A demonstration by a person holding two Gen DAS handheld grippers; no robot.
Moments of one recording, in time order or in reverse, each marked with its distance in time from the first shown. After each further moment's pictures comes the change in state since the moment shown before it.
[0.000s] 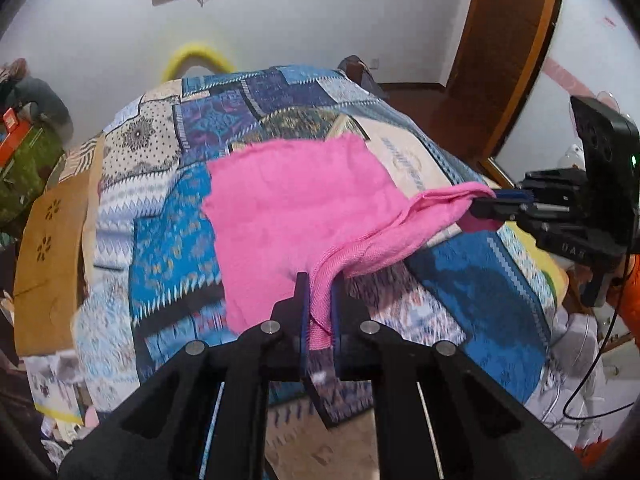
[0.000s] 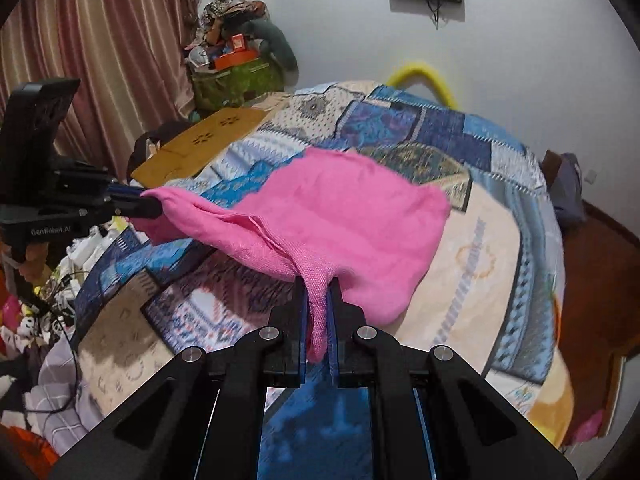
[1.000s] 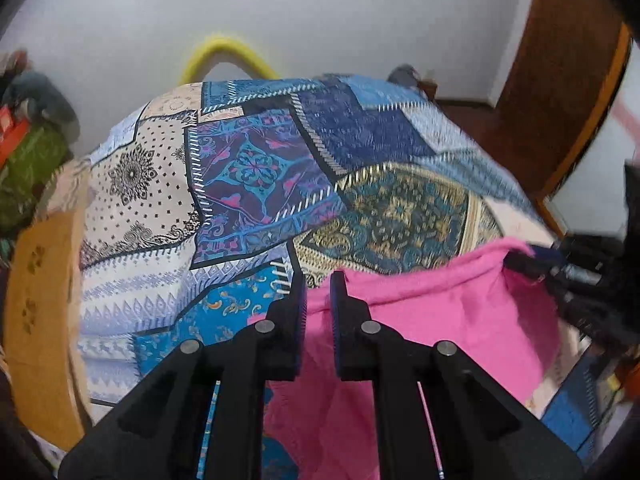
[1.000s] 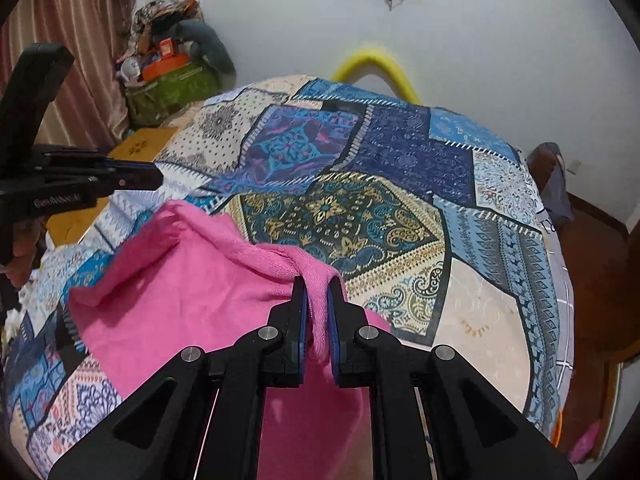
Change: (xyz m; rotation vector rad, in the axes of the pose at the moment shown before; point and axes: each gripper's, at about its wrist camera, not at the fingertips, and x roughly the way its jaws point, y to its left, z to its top) left arm 0.176 0.124 0.154 -0.102 -0.016 0.064; right arm 0.144 -0.102 0.092 0.094 -0.004 -0.124
